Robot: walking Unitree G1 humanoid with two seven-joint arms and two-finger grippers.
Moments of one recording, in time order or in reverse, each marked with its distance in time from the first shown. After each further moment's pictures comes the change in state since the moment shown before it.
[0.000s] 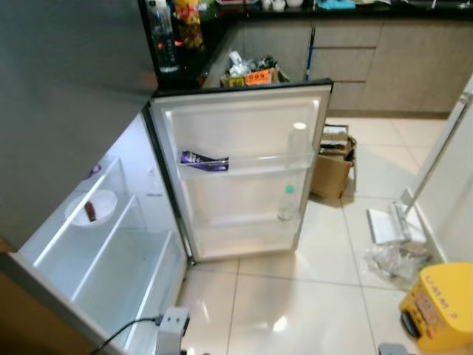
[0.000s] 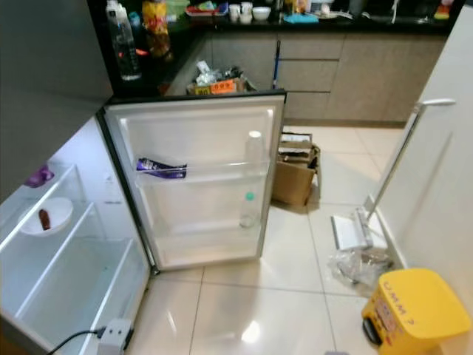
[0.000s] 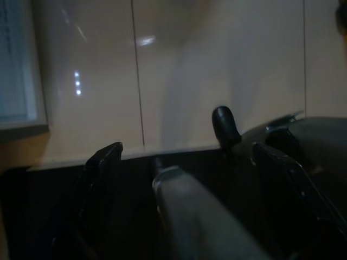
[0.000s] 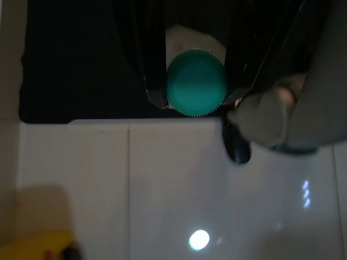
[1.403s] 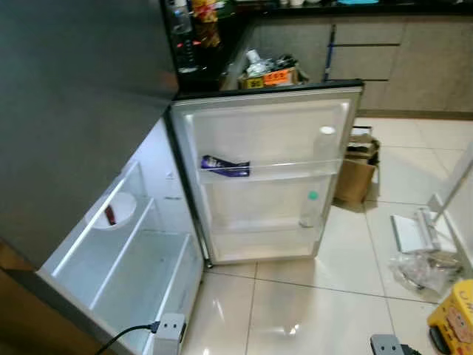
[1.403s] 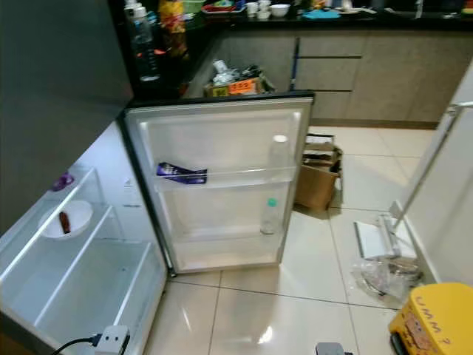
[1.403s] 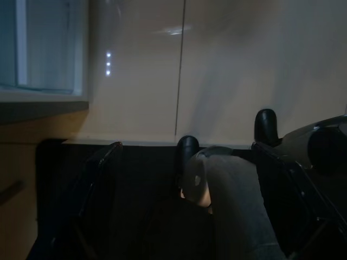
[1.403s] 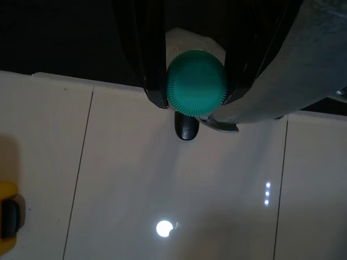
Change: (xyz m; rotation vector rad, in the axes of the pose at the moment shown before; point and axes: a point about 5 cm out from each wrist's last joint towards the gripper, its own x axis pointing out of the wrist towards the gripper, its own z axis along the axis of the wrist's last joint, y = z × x) left arm 0.001 0.001 -0.003 -0.022 0.003 0.063; right arm 0.001 0.008 0.008 -0.031 -0.051 0.056
